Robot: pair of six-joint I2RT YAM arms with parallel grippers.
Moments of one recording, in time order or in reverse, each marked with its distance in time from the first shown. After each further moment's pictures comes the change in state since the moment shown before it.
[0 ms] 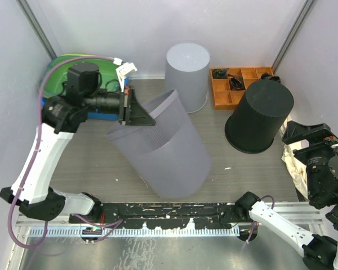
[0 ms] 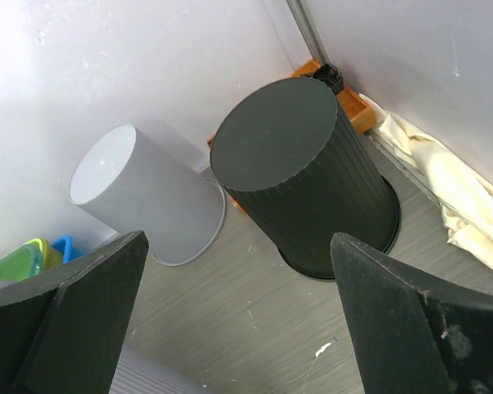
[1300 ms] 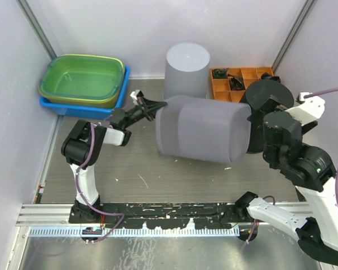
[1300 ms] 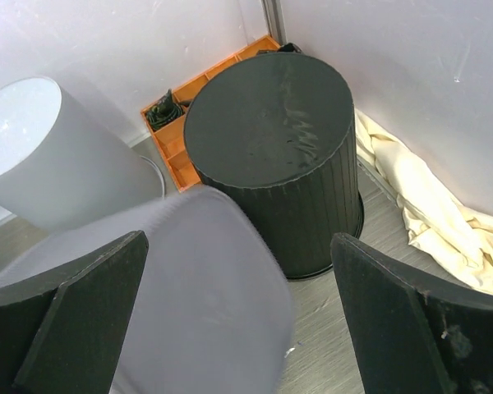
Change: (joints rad) left arm 0.109 0.642 -1.022 2.497 -0.150 -1.806; right arm 0.000 0.281 -0.045 0.027 0.080 -0.013
